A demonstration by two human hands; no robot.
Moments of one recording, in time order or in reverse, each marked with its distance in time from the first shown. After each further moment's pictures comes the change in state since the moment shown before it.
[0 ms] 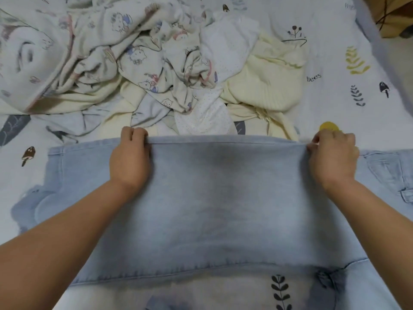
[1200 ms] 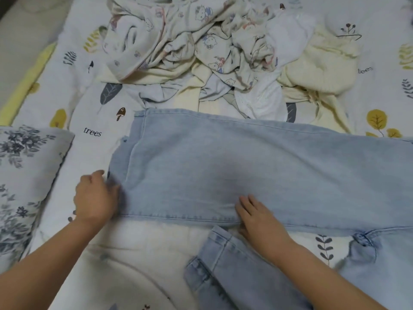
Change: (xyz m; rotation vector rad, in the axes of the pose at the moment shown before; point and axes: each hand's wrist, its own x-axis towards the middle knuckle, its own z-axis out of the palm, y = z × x) left_hand -0.178 -0.179 -0.100 0.109 -0.098 -0.588; right_hand -0.268 -0.109 0.018 0.001 -0.552 -0.887
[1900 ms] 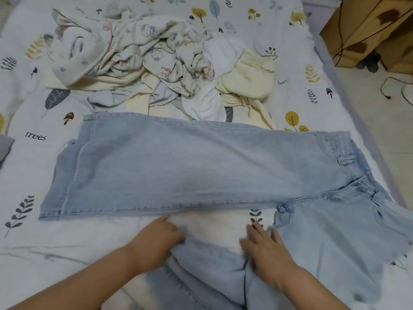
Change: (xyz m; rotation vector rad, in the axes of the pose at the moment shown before) left_hand -0.167 0.106 0.031 0.275 -0.543 1.347; right_hand -0.148 0.045 -0.003 0.005 -0.370 0.290
